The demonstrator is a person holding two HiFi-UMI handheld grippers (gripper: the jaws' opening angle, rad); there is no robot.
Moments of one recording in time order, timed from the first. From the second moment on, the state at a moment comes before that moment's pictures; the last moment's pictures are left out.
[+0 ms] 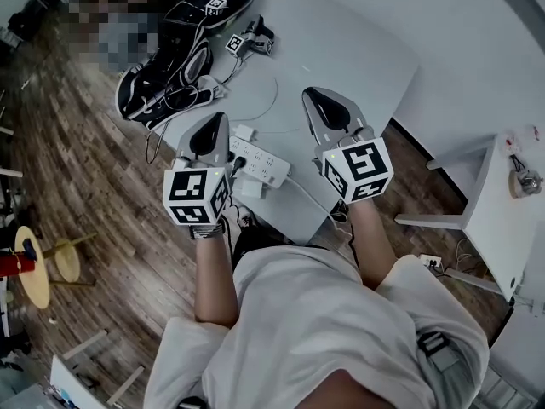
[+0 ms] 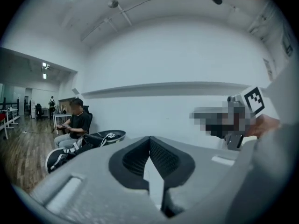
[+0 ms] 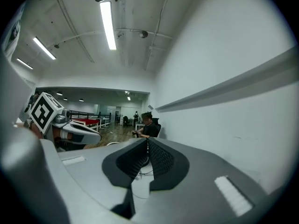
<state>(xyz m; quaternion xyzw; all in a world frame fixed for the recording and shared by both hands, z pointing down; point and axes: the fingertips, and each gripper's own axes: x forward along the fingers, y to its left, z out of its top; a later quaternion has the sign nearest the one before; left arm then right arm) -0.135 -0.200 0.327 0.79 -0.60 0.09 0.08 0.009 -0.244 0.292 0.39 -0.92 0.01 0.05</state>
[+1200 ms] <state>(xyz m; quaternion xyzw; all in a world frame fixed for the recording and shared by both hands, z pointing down) -0.115 -0.190 0.235 0.78 -0.61 0.09 -0.06 0.008 -0.223 0.211 0.38 -0.92 -0.07 0.01</state>
